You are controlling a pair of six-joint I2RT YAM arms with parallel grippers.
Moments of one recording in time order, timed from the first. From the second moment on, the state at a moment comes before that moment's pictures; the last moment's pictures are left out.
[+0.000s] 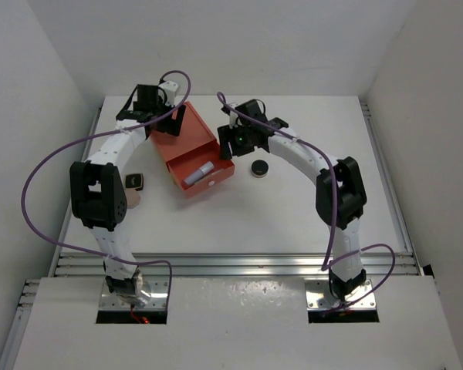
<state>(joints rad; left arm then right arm) -0.11 1.90 1.63 -0.38 0.04 0.21 0.56 2.07 1.75 -0.52 -0.20 0.18</state>
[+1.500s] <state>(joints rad) -0.12 1.90 1.73 -0.58 0.05 0.23 0.59 2.12 1.77 -0.50 -0.13 0.07</state>
